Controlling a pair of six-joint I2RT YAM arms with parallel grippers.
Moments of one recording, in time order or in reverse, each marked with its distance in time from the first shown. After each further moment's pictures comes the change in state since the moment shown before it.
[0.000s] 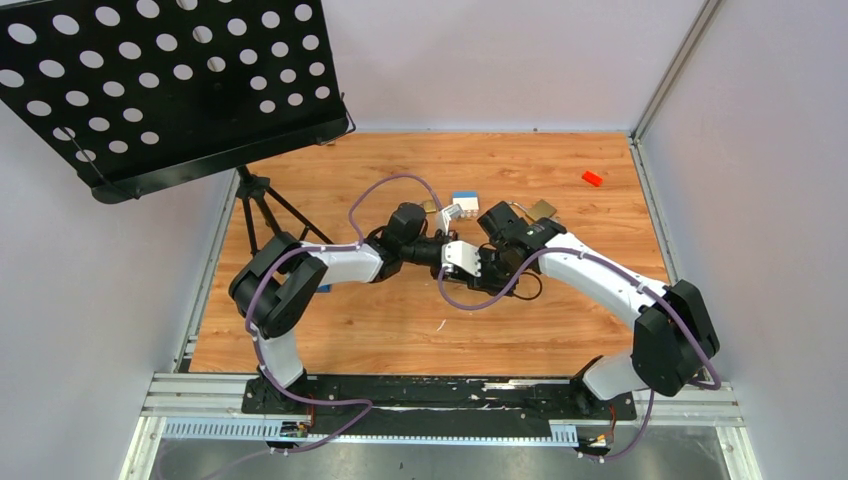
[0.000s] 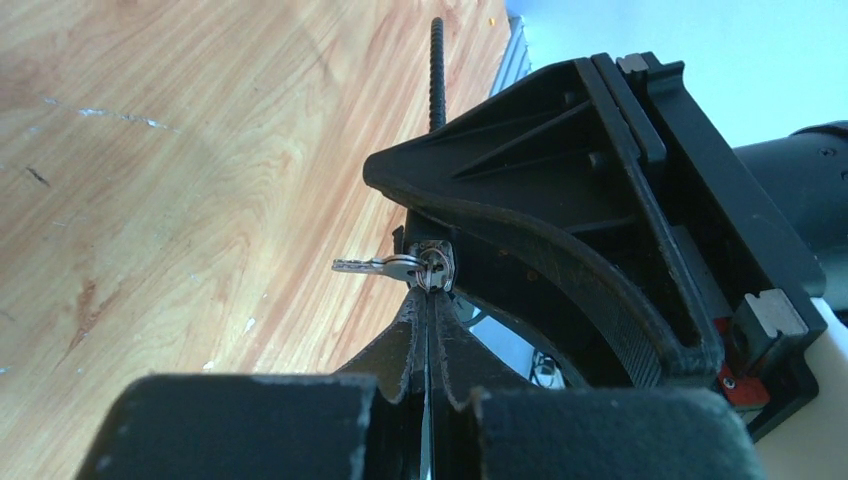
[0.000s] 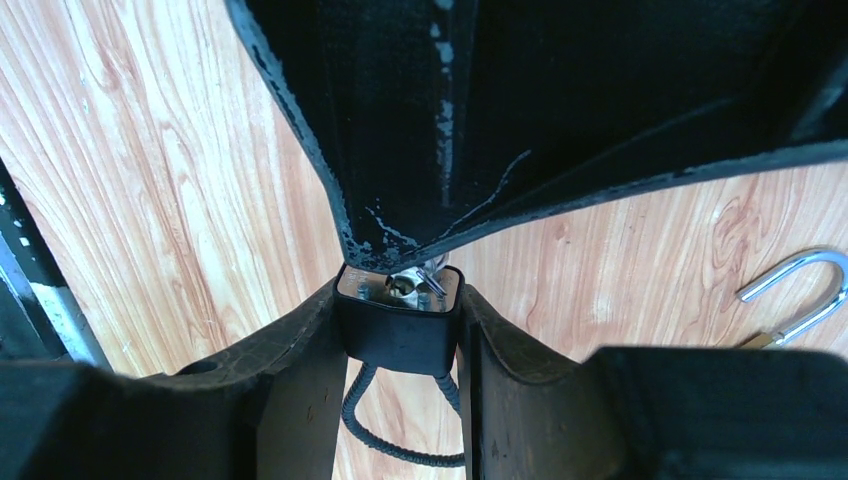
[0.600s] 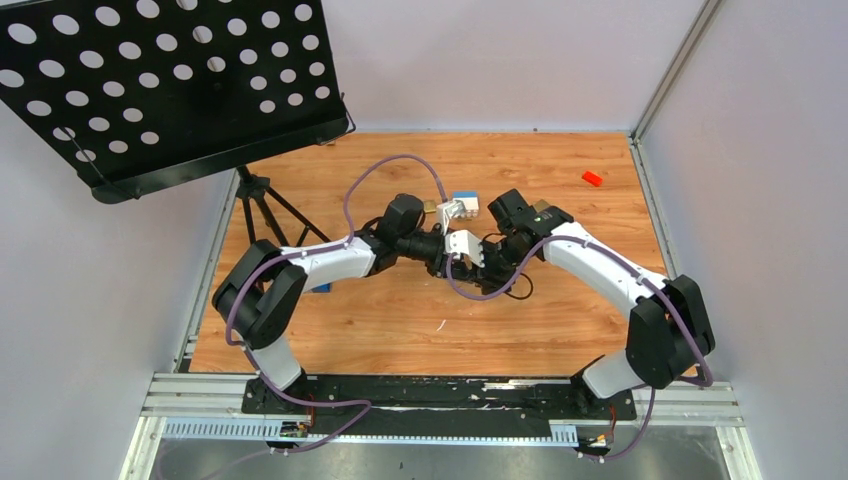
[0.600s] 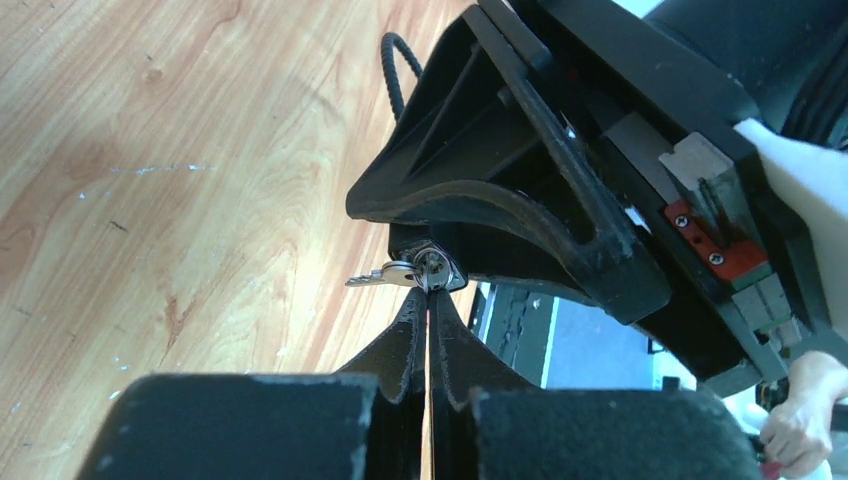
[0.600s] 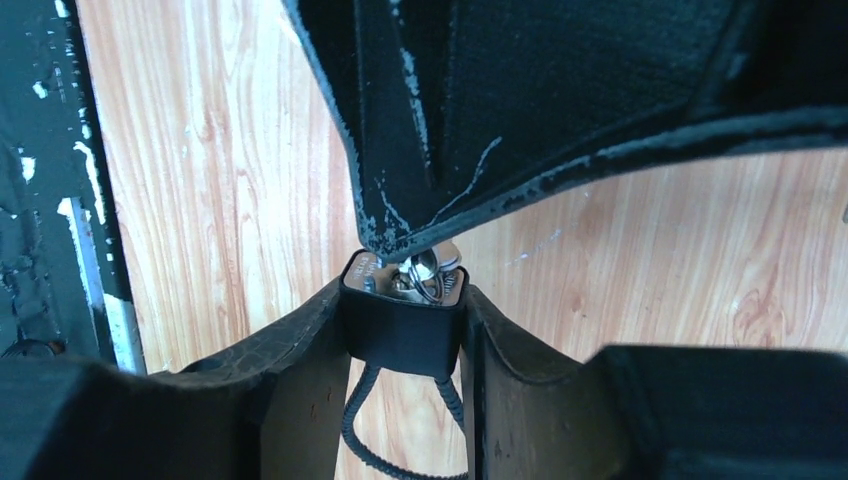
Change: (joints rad) left arm 0.007 -0.099 0.052 -0.211 0.002 0.388; right arm -0.095 0.023 0.045 -0.023 -0.258 -0.069
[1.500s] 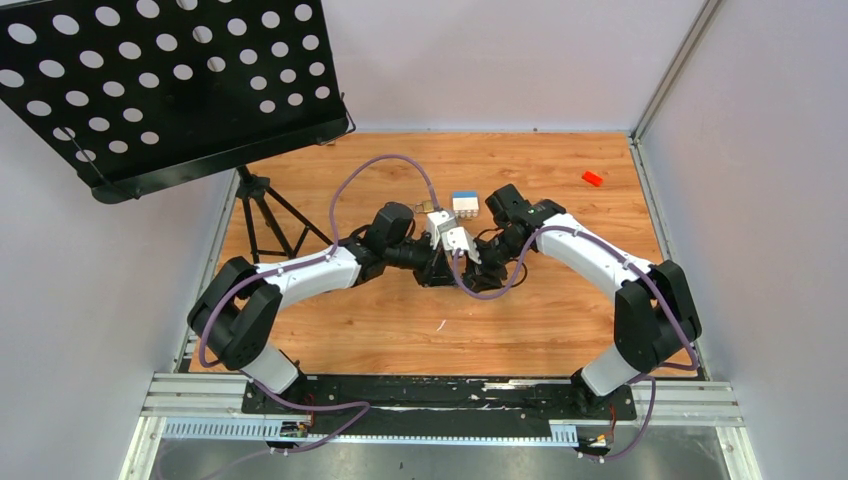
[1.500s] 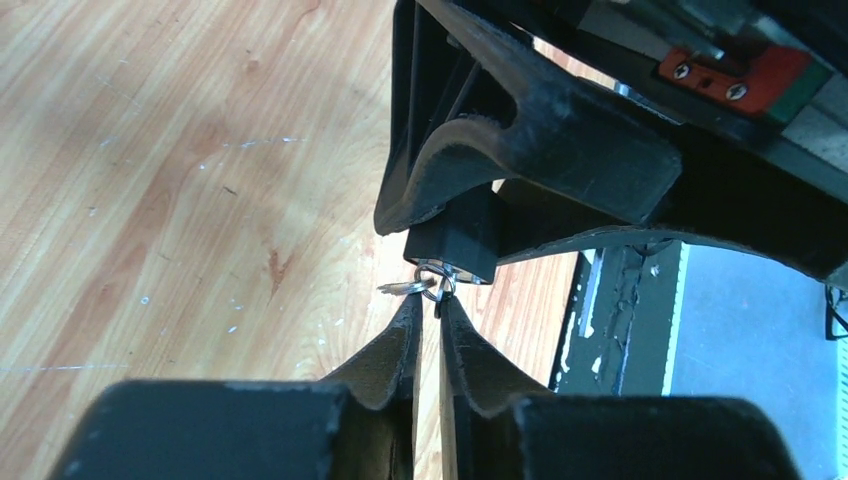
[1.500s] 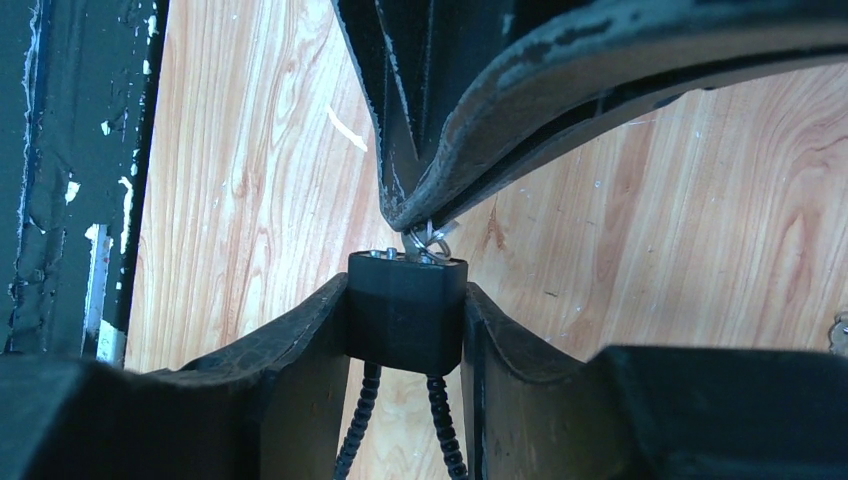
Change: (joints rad) left arm -0.008 -0.154 -0.092 -0.135 -0.125 0.332; right arm -0.044 0.098 0.048 -0.005 -0.257 -0.174
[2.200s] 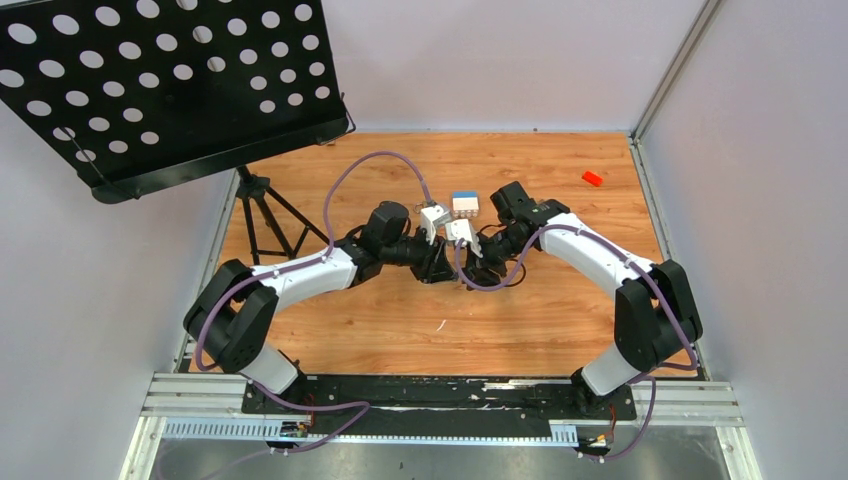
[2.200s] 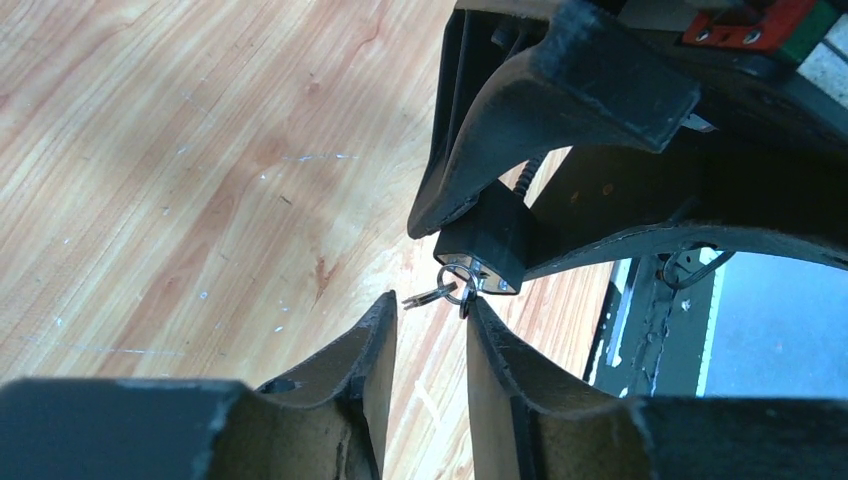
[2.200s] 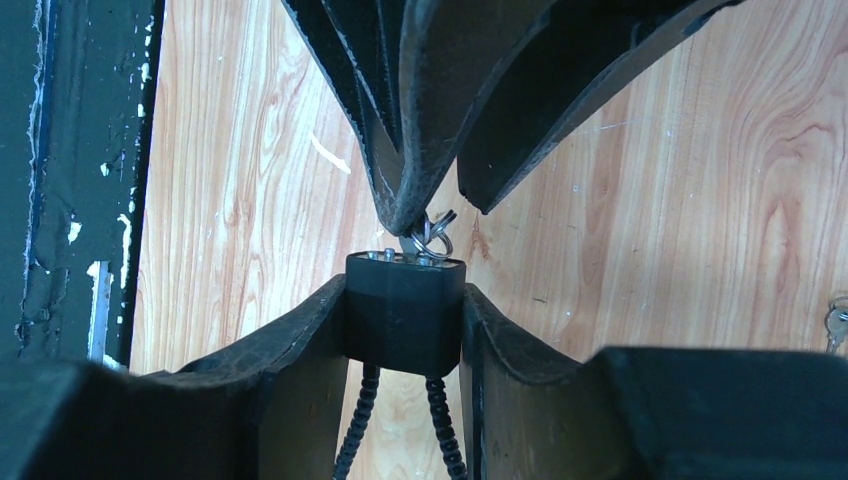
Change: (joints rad) left arm 0.017 -0.021 -0.020 0.047 -0.077 -0.019; right arm -0.032 0.000 -0.016 0.065 -0.049 0.074
